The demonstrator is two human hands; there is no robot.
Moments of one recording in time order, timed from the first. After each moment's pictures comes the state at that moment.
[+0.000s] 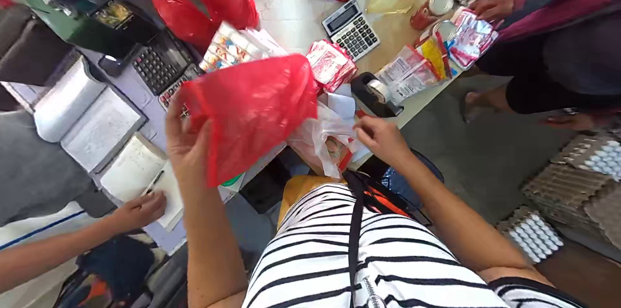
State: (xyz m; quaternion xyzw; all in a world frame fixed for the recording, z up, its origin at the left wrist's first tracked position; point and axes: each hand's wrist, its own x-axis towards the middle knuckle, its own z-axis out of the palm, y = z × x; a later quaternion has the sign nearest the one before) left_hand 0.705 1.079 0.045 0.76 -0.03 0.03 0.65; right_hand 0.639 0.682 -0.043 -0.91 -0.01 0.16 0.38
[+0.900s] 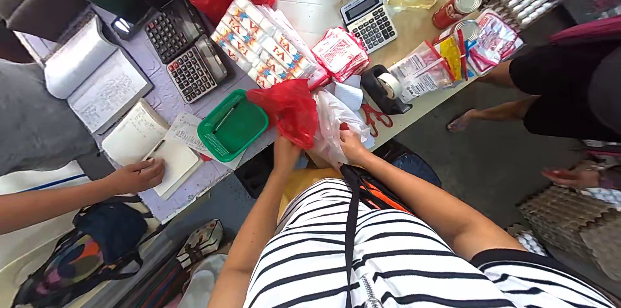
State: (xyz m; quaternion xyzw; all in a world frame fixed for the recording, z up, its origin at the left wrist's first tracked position) left_hand 0.610 0.968 -0.115 0.88 0.11 -0.15 0.43; right_hand 0.613 0.738 -0.132 -0.83 0.03 0.33 0.45
